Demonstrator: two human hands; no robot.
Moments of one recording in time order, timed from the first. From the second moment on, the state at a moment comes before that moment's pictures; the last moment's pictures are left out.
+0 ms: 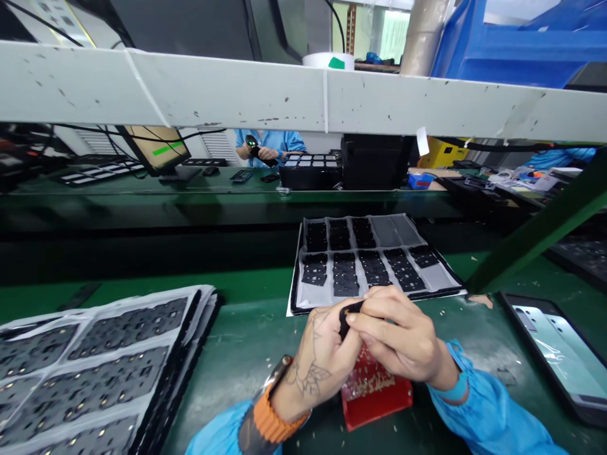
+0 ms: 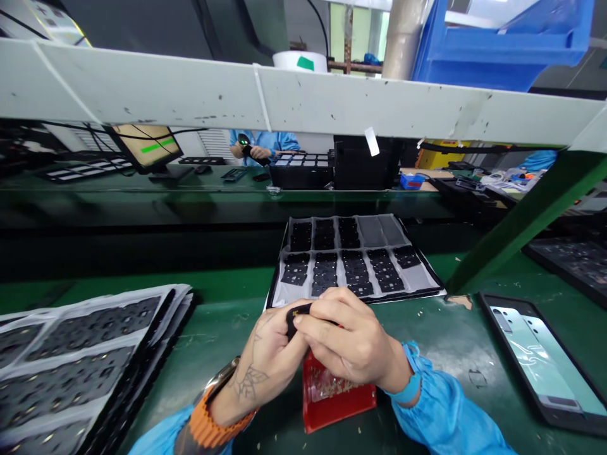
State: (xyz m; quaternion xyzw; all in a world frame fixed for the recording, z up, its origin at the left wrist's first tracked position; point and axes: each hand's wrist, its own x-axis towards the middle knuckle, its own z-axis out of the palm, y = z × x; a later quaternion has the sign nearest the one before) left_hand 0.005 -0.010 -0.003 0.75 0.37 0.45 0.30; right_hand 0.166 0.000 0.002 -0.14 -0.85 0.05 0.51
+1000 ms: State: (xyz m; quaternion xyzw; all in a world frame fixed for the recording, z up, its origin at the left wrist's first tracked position) left_hand -0.017 0.007 0.001 0.67 0.37 0.44 0.47; right_hand 0.195 -0.003 0.013 -0.34 -0.76 0.35 0.43
